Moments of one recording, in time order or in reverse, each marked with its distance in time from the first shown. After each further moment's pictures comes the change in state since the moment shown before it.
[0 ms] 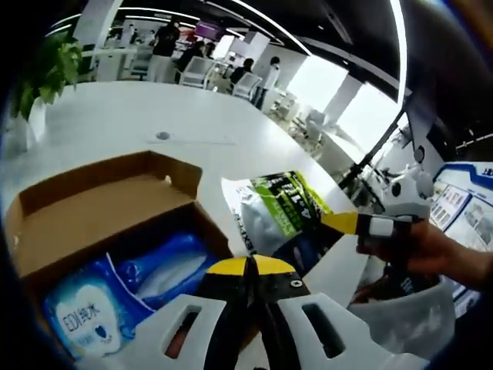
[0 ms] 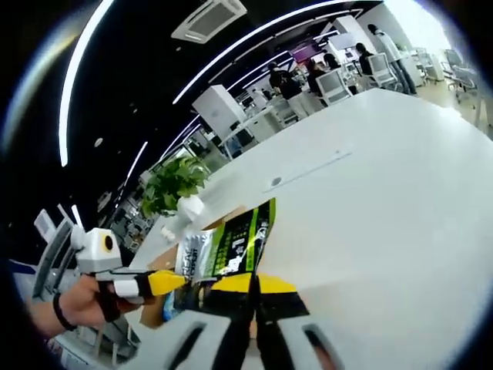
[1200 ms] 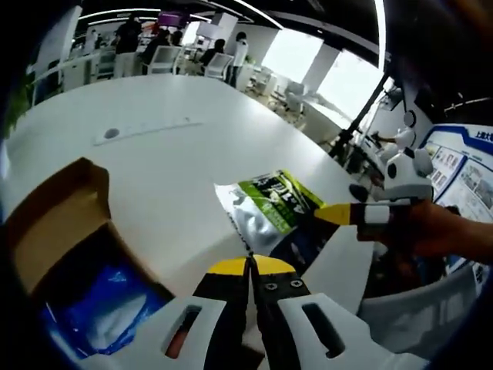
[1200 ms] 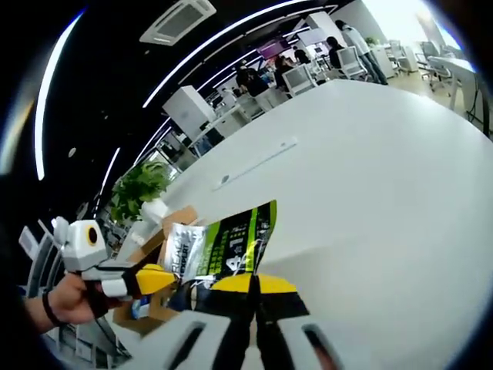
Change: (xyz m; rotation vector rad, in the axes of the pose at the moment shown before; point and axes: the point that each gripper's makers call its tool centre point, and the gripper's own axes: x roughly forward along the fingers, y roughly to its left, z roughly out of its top) left arm 0.087 -0.031 -0.017 0.158 0.131 -0.049; right arm -0.014 -0.093 -0.008 0.073 0.019 -0.138
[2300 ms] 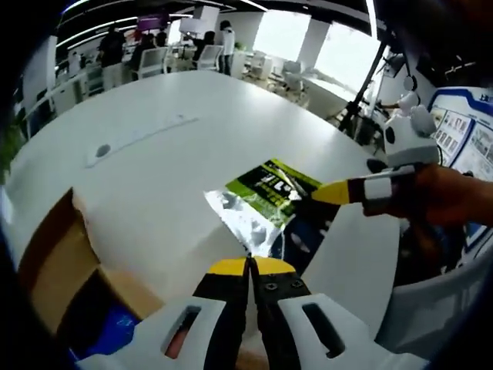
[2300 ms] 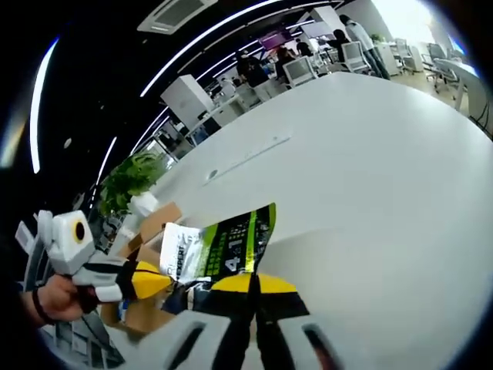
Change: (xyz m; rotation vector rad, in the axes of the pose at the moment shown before) left arm 0.035 0.015 0.003 0.154 0.100 0.087; right arm 0.035 -0.025 0.012 -0.027 0.056 -0.024
